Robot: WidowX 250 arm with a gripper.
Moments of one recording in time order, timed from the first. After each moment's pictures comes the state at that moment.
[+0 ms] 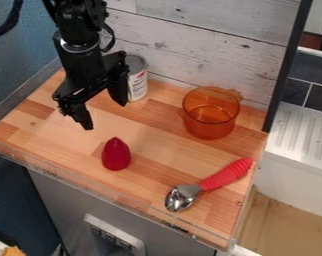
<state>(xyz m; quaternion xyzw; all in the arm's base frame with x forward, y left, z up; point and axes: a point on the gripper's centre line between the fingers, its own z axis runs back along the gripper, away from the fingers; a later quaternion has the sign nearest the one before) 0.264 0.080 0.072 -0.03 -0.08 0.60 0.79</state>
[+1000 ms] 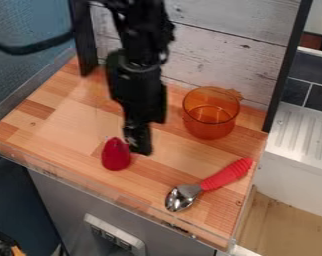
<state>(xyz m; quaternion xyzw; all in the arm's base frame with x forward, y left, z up) 0.264 0.000 0.060 -0.02 -0.03 0.78 0.62</state>
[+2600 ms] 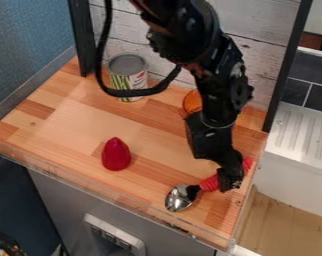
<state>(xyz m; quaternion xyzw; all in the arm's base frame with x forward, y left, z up) 0.299 -0.081 0.000 -0.09 0.00 0.92 0.39</state>
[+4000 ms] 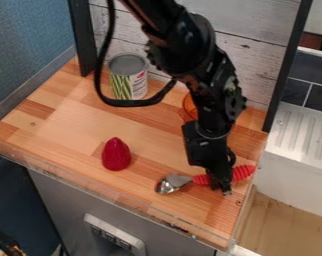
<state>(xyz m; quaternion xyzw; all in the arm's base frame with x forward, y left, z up) 0.297 -0.078 -0.008 -0.10 0.00 0.88 0.46</state>
